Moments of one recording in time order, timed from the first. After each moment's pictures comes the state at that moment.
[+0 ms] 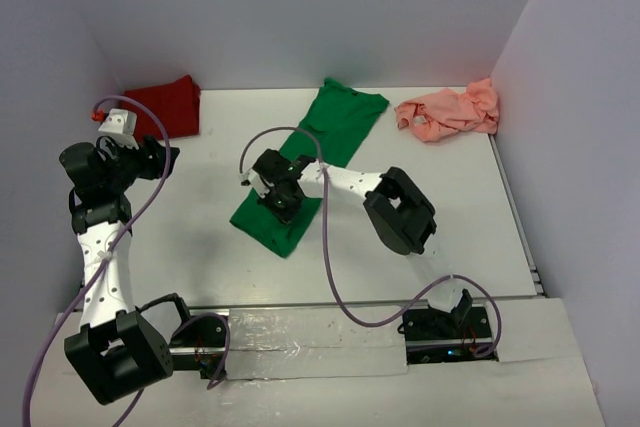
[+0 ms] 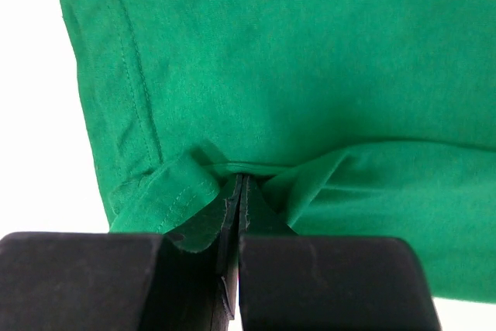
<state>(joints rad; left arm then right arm) 0.36 1.00 0.82 -0.05 0.68 0.01 0.90 2.21 1.72 -0.72 -0.15 -0.08</state>
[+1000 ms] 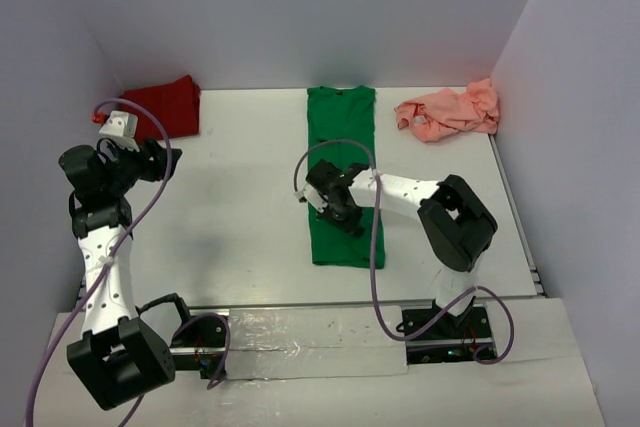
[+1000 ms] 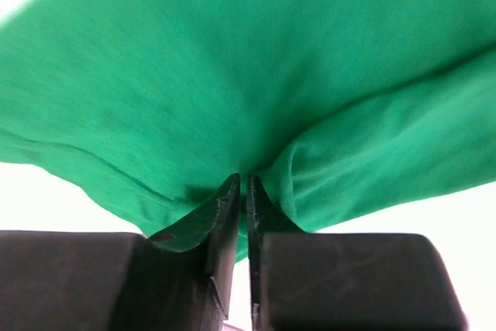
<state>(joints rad) 0.36 0.97 0.80 -0.05 0.72 0.00 0.78 1.81 1.19 -0.83 0.07 -0.26</state>
